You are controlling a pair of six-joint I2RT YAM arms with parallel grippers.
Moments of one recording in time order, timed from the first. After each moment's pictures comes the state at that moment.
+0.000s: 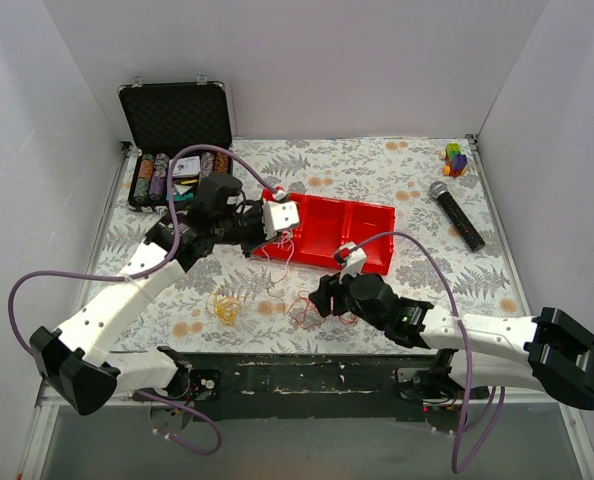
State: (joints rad) left arm -0.63 1.21 1.20 -0.67 0.44 0.66; right arm 1.10 1.09 0.42 0.26 0.28 0.46
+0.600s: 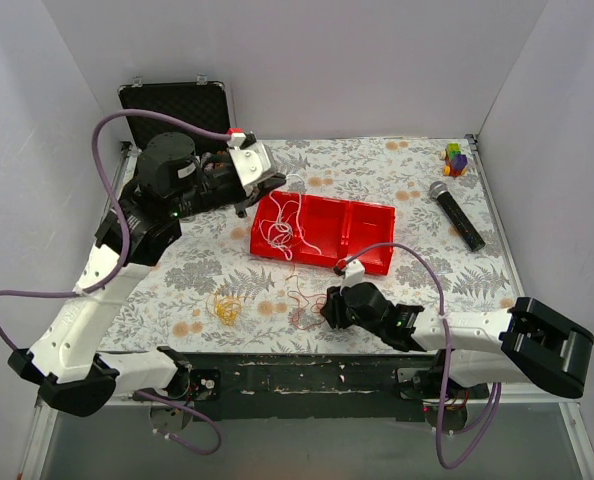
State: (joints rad) left arm -0.63 1.20 1.61 -0.61 0.48 0.47; right arm 1.09 1.21 0.33 0.28 0.25 0.53
